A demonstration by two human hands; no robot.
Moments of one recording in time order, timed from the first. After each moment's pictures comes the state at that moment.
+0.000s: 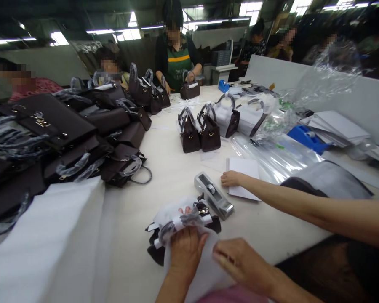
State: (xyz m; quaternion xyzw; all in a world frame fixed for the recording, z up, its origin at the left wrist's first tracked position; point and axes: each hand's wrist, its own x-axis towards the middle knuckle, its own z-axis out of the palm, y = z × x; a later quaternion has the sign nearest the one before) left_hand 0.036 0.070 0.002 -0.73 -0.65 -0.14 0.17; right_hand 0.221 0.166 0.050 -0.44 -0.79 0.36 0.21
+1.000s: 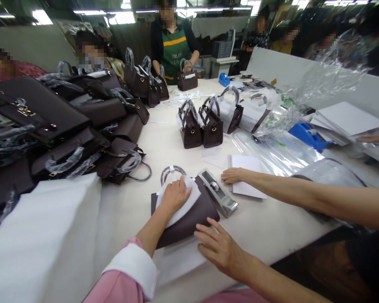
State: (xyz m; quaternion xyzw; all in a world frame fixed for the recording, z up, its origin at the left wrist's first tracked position) left_hand -0.043 0.210 -0.030 -0.78 -0.63 -0.06 0.02; right_hand 0.166 0.099 -0.015 -0.20 -0.95 0.11 0.23
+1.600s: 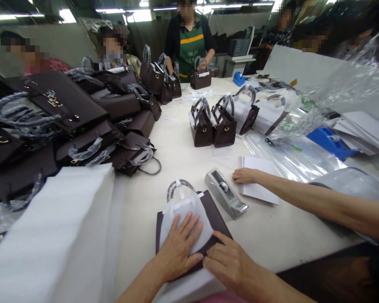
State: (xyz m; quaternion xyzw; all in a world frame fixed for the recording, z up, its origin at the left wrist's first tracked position) left_hand -0.049 0.056 -0.002 -0.88 -0.46 -0.05 -0.12; right_hand 0.160 0.086 0.025 -0.16 -0.95 0.19 0.20
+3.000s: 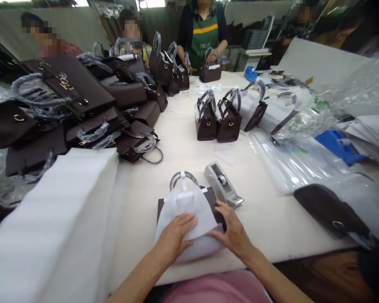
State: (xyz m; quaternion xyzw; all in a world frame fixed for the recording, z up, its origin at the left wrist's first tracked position) left_hand -0.025 0.042 0.002 -0.72 -0.59 -0.10 -0.35; right_hand 0.194 0.107 -0.021 -0.35 -0.87 0.16 0.31
